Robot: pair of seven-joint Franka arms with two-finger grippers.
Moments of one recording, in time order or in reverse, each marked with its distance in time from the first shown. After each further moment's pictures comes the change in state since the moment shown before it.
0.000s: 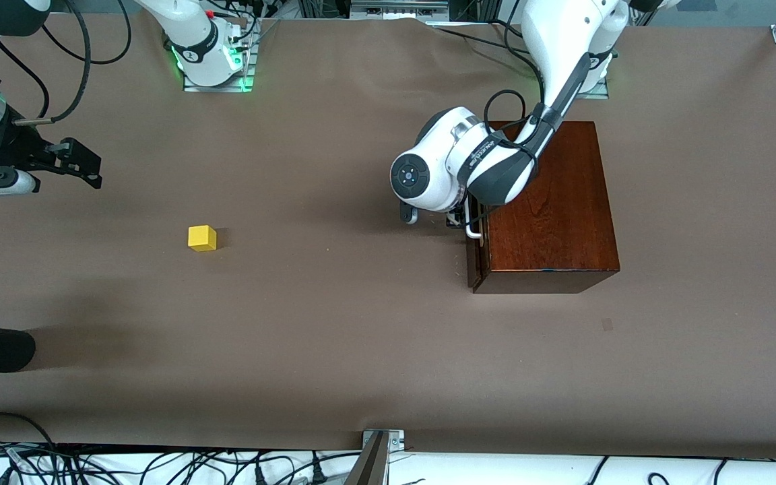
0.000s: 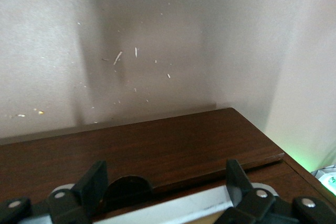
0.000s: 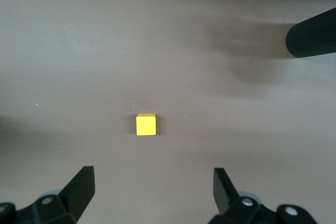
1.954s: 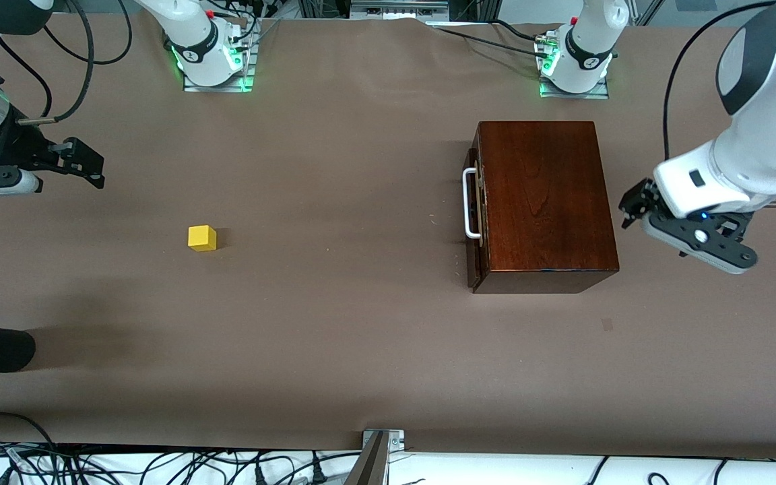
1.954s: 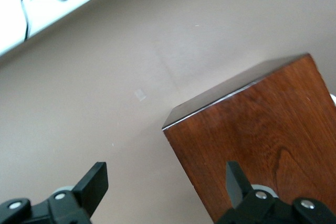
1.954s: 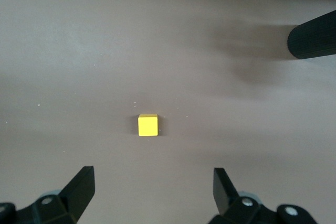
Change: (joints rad) left arm 0.488 -0.392 0.066 0.070 -0.061 0.037 -0.606; right arm 0.000 0.000 0.008 0.002 0.000 0.001 0.005
